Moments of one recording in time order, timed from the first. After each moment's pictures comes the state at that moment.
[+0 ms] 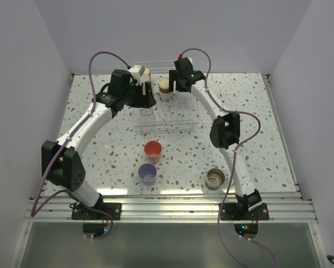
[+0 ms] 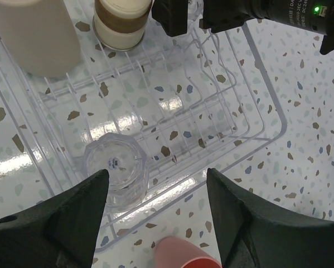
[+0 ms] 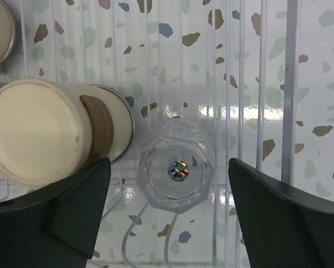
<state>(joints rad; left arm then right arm) -0.35 1.61 1.42 -0.43 0.22 -0.28 0.44 2.60 2.61 -0.81 0.27 0.33</state>
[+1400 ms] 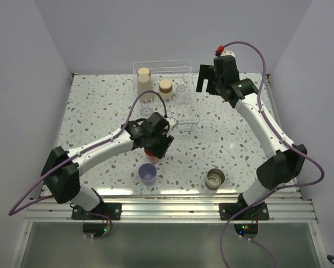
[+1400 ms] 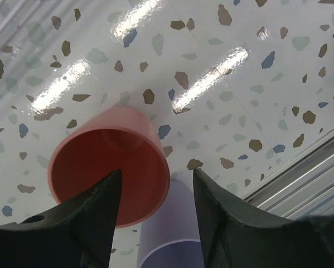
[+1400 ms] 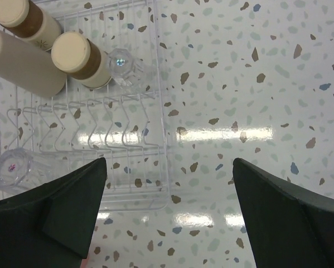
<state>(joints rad) -0.82 1.51 1.19 -0.74 0.00 -0.19 0.38 1.65 1.74 -0.71 0.27 0.36</state>
